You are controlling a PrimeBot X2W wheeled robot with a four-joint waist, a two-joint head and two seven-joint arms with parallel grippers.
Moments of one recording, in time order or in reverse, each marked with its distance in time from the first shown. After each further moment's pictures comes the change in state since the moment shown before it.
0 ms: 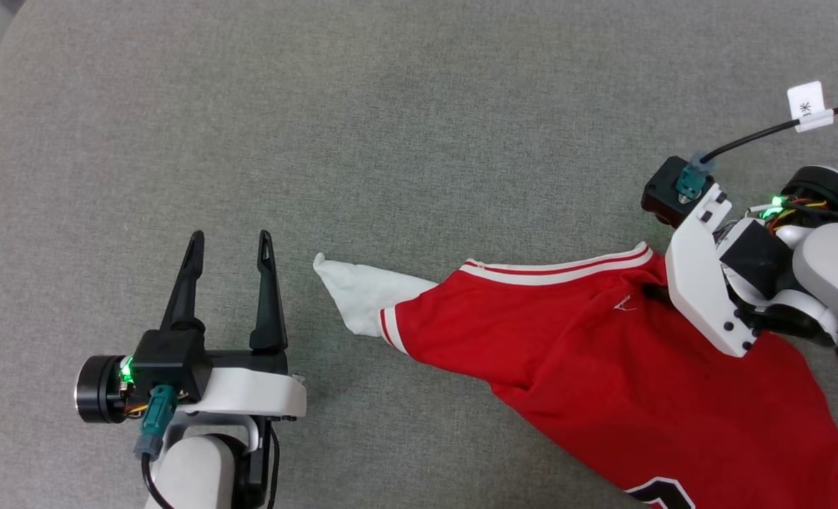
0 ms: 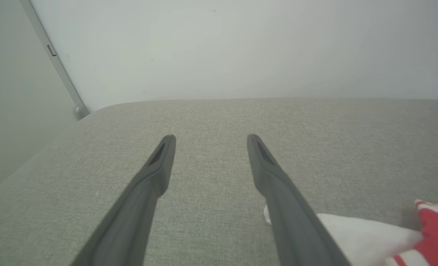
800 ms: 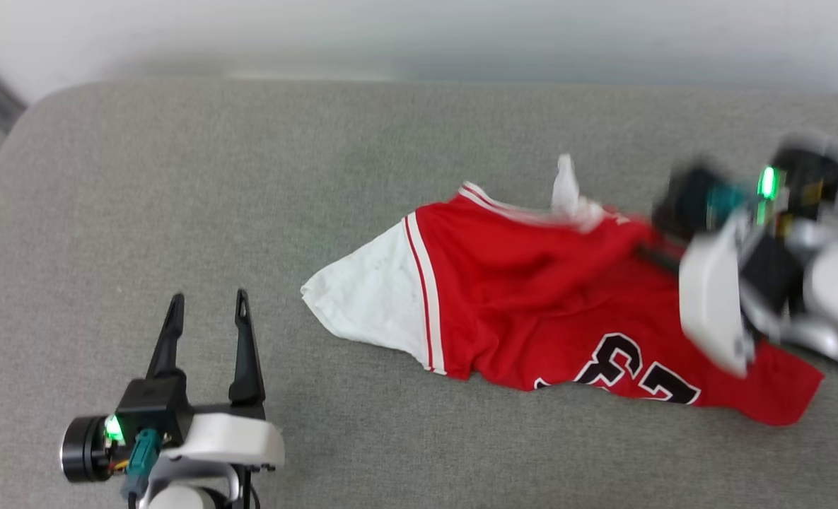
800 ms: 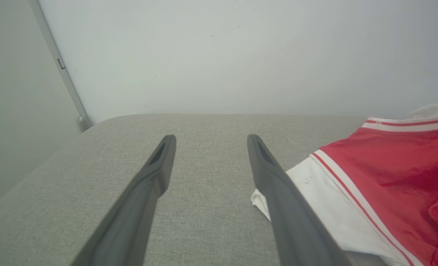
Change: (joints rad) left arm 0.100 -0.001 0.058 0.025 0.003 -0.005 0.000; right arm -0.063 -0.068 0.030 -0.130 -0.073 0.000 -0.464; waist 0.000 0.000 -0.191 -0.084
